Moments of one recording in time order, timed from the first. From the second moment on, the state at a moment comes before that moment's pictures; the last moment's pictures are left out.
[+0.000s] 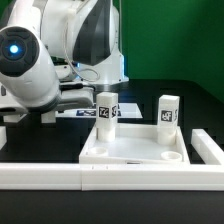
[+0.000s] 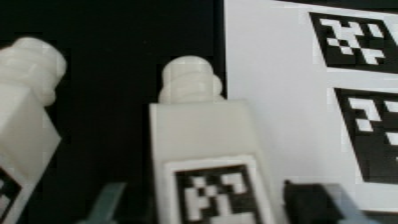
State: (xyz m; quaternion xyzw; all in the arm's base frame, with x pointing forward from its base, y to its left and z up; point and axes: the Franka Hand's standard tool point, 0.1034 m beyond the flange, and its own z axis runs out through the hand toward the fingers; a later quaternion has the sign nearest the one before) arm 0.352 -0.135 0.005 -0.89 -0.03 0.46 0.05
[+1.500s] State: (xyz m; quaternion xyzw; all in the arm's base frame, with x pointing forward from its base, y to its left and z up) arm 0.443 -0.139 0.101 -0.96 -0.11 0.25 0.08
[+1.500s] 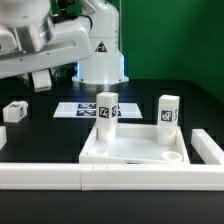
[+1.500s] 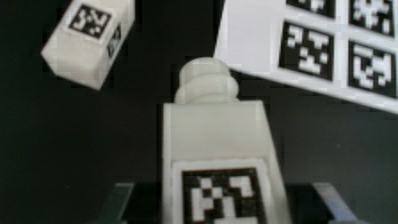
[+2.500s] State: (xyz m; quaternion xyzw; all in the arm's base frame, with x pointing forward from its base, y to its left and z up) arm 0.550 -0.091 0.162 -0.99 -0.10 -0.07 0.03
